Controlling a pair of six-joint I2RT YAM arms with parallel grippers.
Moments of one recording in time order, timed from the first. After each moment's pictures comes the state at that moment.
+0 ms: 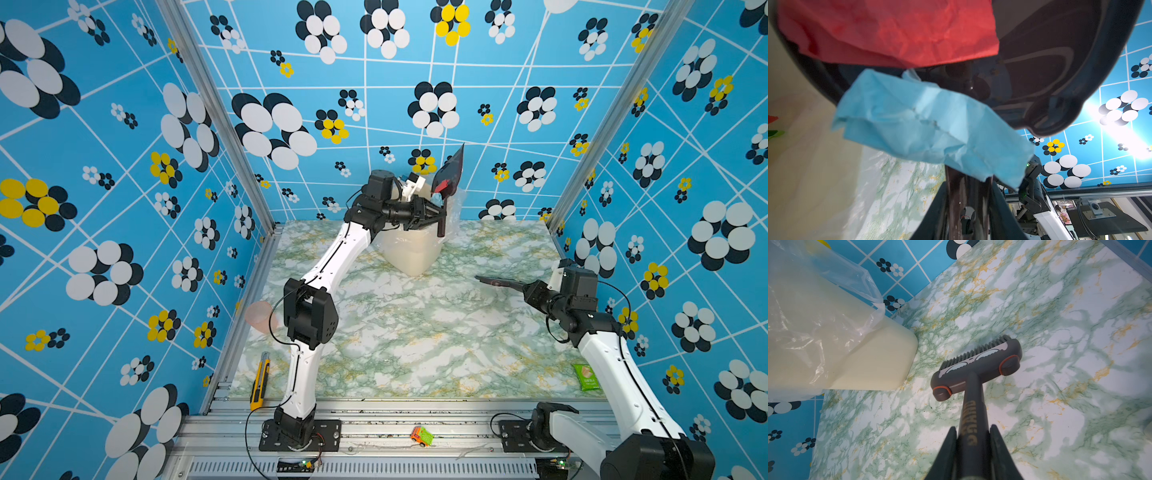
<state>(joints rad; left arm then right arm) -0.41 2.15 2.18 -0.31 1.02 -0.88 -0.10 1.04 0.81 -0.45 -0.17 0.46</state>
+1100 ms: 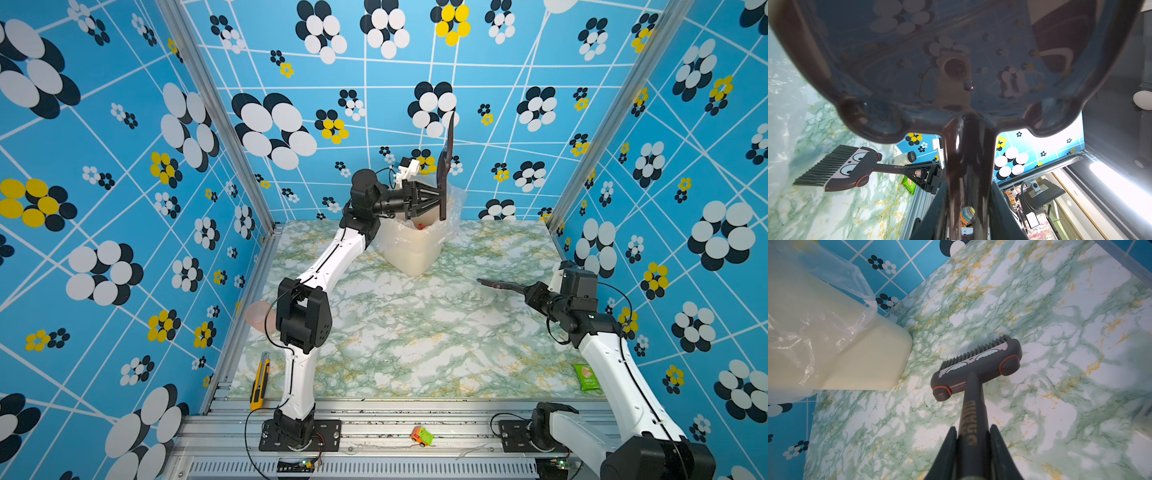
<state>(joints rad) -0.39 2.10 2.02 0.41 1.14 -1.42 -0.10 1.03 0.81 -0.48 -0.14 0.46</state>
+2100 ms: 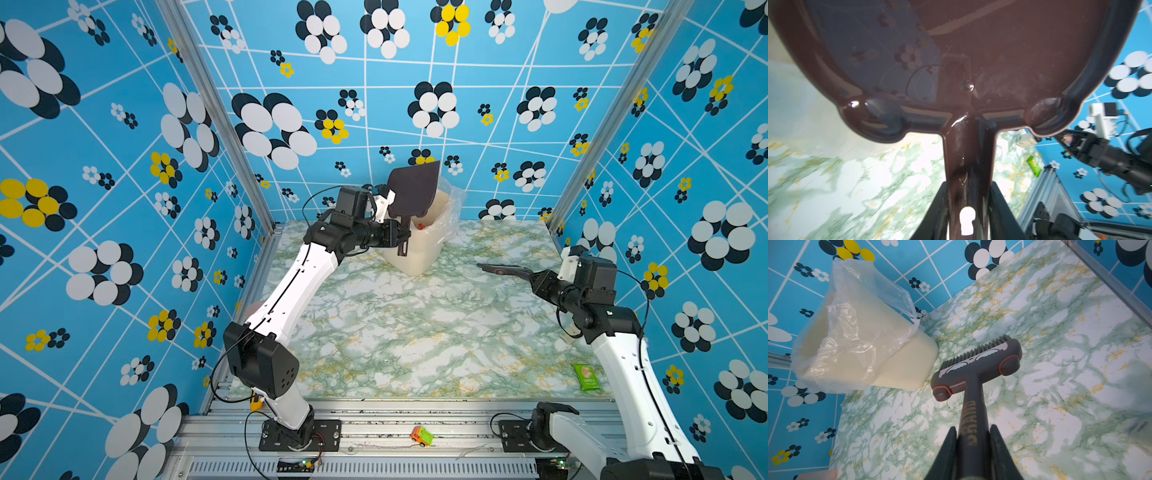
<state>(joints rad) -0.41 1.64 1.73 -0.69 0.46 -0.32 -0.10 1.00 1.01 -0.61 -0.22 0.42</state>
